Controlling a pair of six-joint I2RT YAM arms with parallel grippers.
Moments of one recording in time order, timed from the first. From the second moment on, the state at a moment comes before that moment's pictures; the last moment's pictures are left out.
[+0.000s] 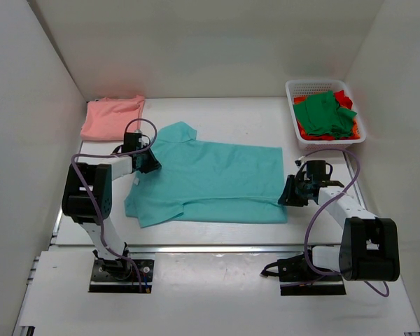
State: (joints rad) left arm -0.09 1.78 0.94 -0.05 0.13 -0.57; right arm -0.02 1.25 0.57 -0.39 -0.33 0.19
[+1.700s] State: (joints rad) left arm -0.08 1.76 0.91 -0.02 0.13 -0.59; right arm 0.04 1.29 0.61 -0.59 -0.39 0.27
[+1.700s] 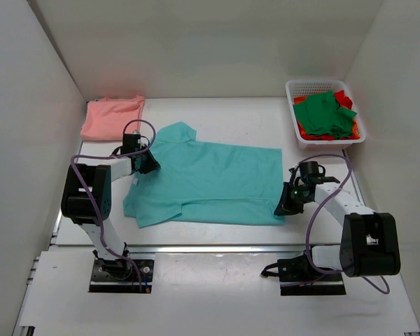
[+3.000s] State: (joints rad) left arm -0.04 1.69 1.12 -0.09 0.22 -0.50; right arm 0.07 1.16 0.81 -0.59 -0.25 0.29
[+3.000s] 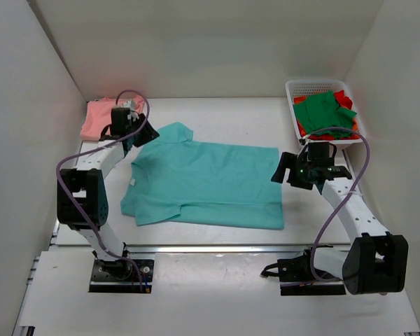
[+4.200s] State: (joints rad) left arm -0.06 2.45 2.06 -0.53 0.21 -0.17; right arm 0.05 1.67 1.04 -0.25 -0.22 0.34
